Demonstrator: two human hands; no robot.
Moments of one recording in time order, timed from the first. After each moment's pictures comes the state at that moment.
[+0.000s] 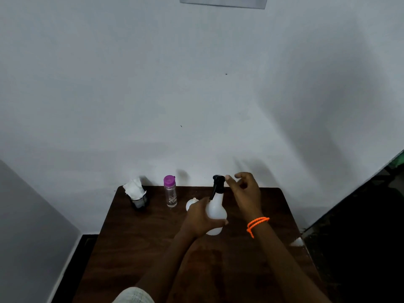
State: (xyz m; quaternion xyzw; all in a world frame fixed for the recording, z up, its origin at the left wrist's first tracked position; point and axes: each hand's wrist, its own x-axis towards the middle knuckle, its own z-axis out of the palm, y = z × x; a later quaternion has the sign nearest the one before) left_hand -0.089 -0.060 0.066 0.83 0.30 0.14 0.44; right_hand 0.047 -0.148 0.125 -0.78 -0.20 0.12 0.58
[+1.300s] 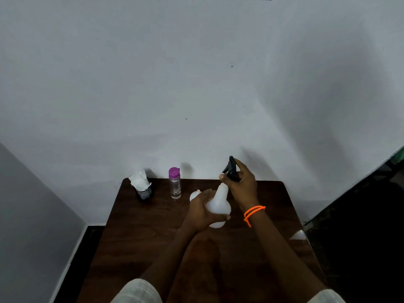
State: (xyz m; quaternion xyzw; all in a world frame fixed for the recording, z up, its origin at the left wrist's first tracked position) left_hand -0.111 -0.064 0.063 0.81 0.26 0.21 0.48; right_hand 0.033 -0.136 0.121 -0.76 -0.24 0.14 0.58
